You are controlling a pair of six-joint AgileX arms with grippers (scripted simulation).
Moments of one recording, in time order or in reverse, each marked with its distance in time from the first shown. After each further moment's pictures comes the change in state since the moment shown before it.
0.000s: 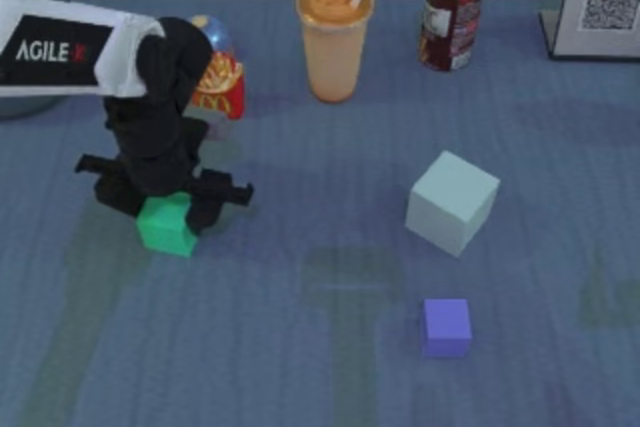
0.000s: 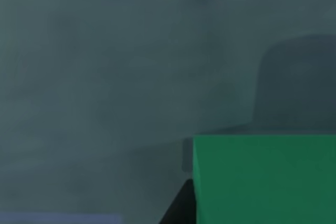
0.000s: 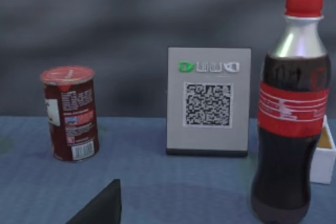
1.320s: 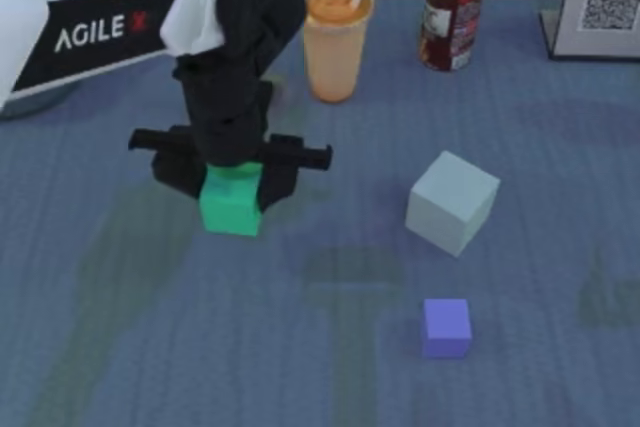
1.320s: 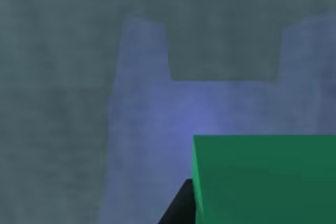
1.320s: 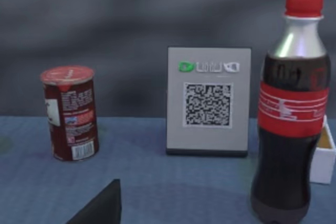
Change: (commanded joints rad) left arm -0.196 -0.101 0.198 -0.292 -0.009 -0.304; right arm 0.000 0.000 0.000 0.000 0.000 0.000
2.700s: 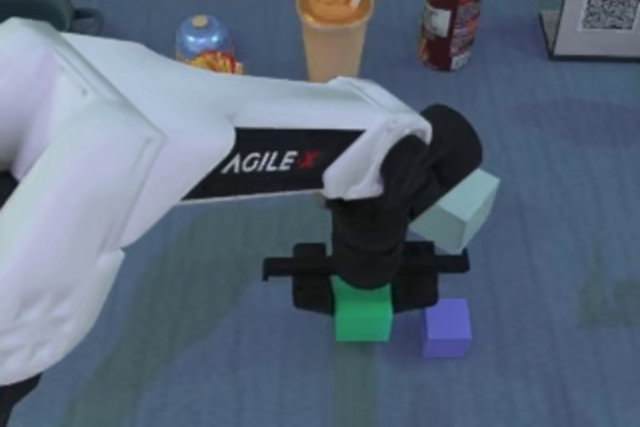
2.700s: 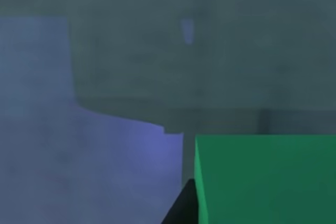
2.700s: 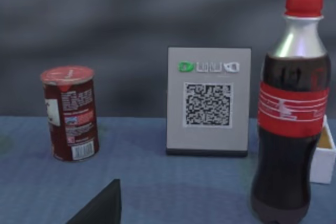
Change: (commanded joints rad) left arm -0.350 0.068 -0.106 0.184 -0.010 -0.517; right arm 0.000 0.000 0.000 0.000 0.000 0.000
